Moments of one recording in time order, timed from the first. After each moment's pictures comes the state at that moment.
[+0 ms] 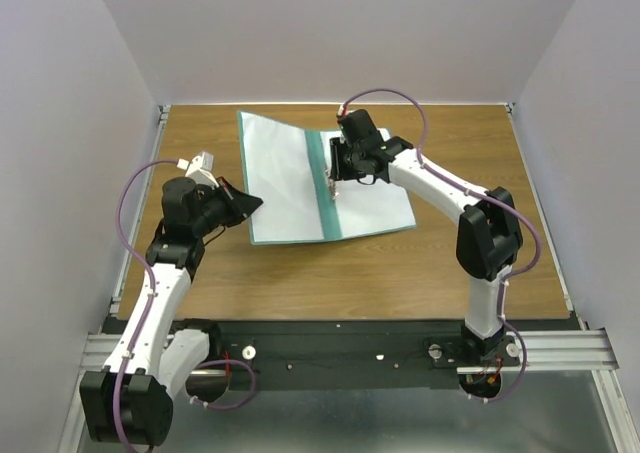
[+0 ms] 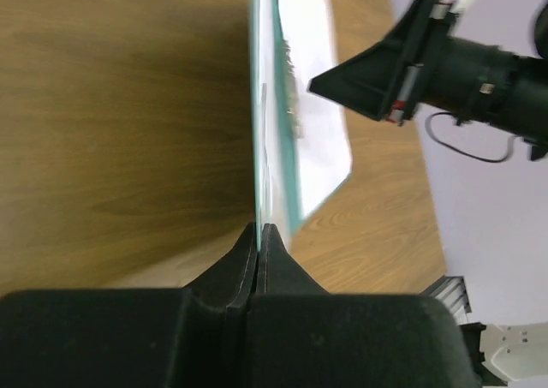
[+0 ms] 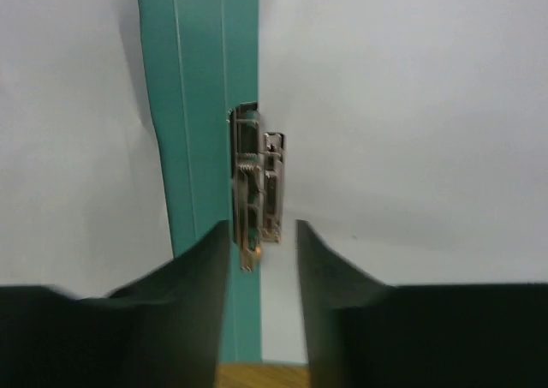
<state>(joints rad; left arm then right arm) -0.07 0.86 0.63 -0.06 0.50 -0.67 0.64 1.95 1.69 -0.53 0.09 0.35</state>
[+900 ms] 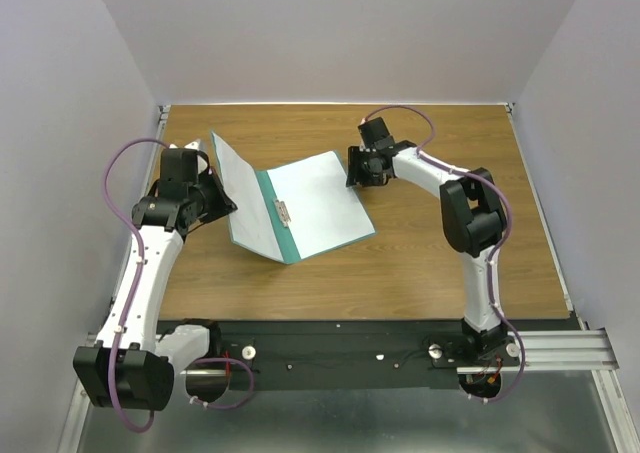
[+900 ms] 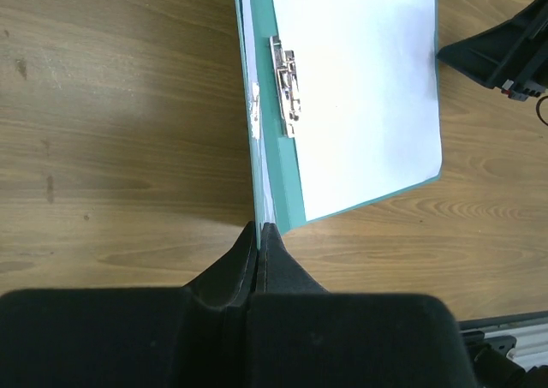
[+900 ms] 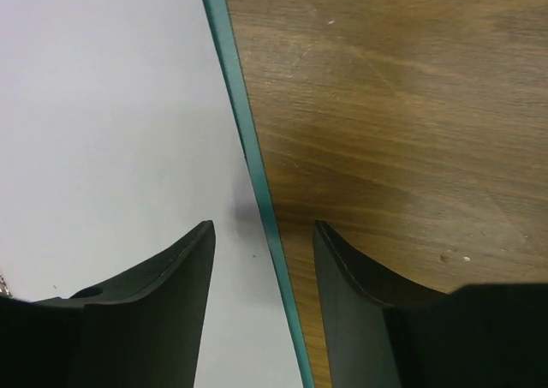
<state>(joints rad) -0.07 1.07 1.07 -0.80 0.19 -0.48 0.46 2.16 1.65 -0.43 -0.03 0.39</state>
